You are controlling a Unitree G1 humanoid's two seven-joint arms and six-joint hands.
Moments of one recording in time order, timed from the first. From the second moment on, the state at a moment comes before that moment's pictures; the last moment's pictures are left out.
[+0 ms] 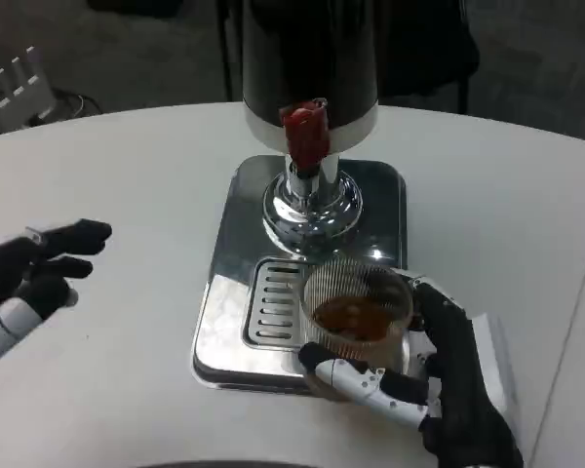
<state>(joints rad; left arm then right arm) 0.15 0.64 0.55 -0.33 -0.18 -0.17 -0.61 0.01 0.04 0.36 -0.28 -0.46 0.15 -0.38</state>
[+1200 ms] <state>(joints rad) 0.35 0.63 0.41 -0.49 0.30 -0.31 -0.47 0.07 0.03 0.39 -0.42 -0.55 0.18 -0.25</state>
